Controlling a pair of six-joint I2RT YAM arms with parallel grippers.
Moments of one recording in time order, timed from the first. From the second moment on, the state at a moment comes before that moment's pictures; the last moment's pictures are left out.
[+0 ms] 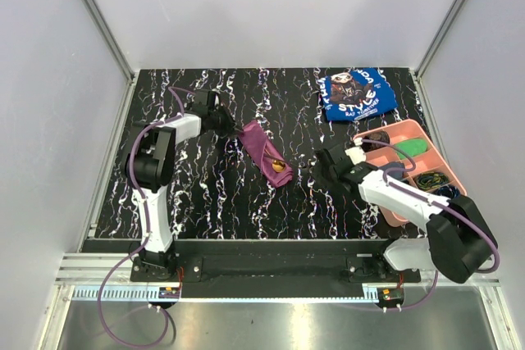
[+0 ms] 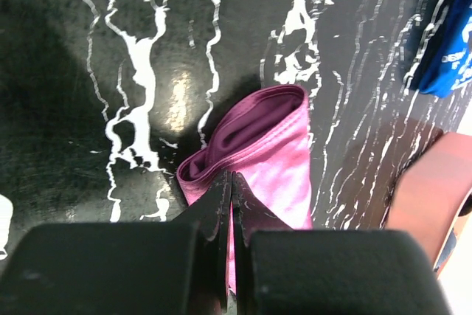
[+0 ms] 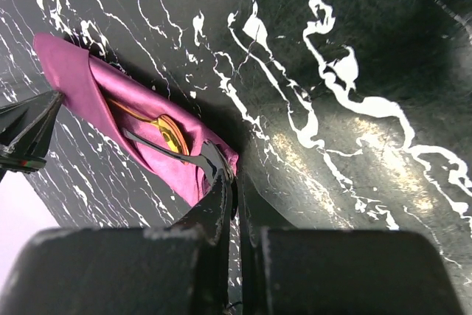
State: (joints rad) left arm -0.22 2.06 1.33 -0.10 0.38 -0.77; right arm 0.63 1.30 0.72 -0.31 0.28 1.43
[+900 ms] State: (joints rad) left arm -0.24 2.08 1.33 -0.12 0.37 -0.79; right arm 0.75 1.54 0.81 -0.21 0.36 1.76
